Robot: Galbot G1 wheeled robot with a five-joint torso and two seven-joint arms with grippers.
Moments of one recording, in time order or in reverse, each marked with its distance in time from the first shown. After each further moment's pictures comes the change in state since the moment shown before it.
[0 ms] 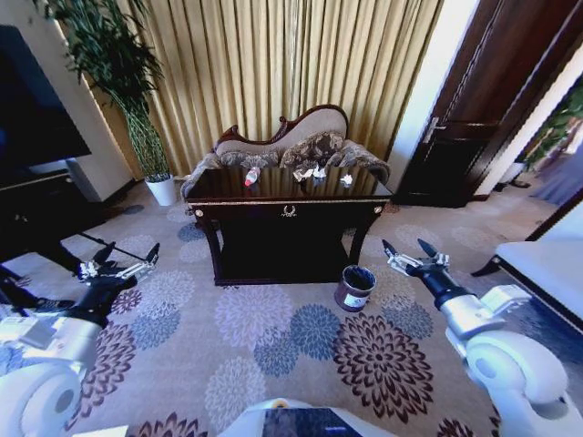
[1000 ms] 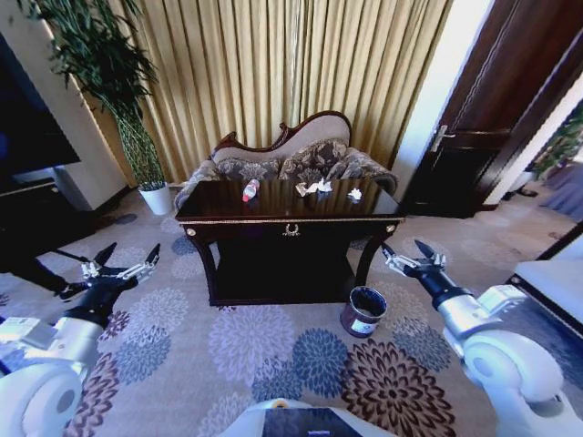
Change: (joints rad) left arm 0.000 -0.003 0.006 0.002 0.001 0.001 0.001; right arm 0.009 0.002 -0.018 -0.013 -0.002 0.001 -0.013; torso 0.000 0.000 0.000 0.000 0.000
